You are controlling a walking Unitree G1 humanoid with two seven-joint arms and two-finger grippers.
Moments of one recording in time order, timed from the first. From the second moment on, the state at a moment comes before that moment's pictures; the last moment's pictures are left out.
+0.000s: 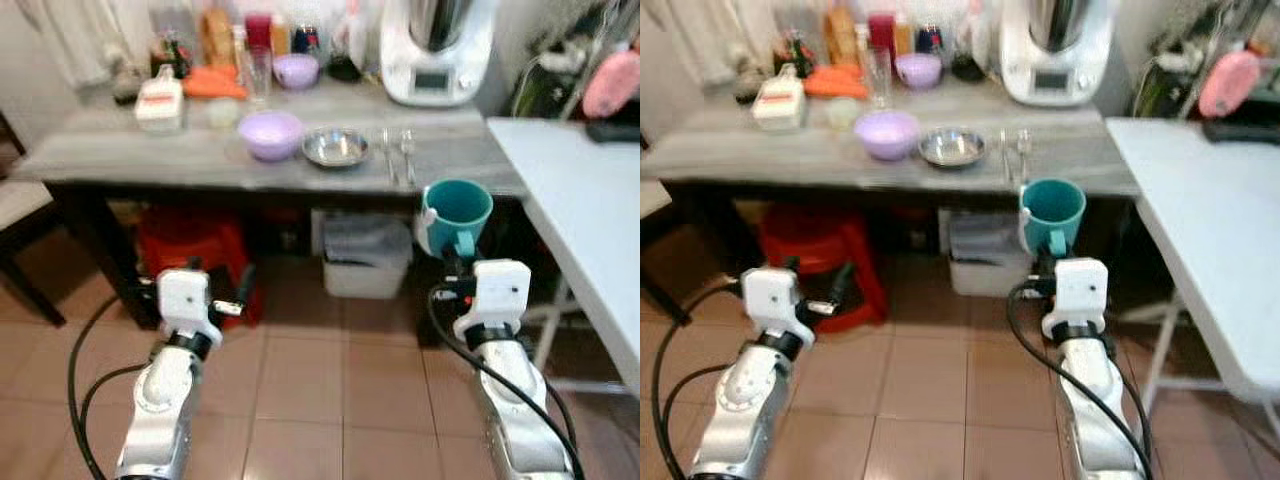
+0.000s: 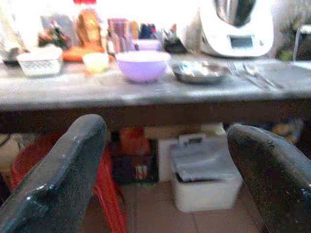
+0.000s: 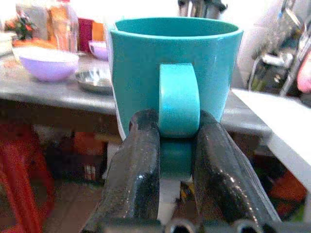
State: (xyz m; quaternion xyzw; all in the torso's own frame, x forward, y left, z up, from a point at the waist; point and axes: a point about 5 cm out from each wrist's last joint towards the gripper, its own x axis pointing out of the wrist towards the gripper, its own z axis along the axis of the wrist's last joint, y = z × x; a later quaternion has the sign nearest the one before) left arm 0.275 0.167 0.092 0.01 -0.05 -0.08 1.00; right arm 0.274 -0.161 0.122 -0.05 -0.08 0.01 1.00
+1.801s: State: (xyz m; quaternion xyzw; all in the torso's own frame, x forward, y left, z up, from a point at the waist) left arm 0.277 0.171 0.099 0.02 -0.06 -0.09 0.99; right arm 0.279 -0.142 0.130 -0.04 -0.10 0.03 0.99
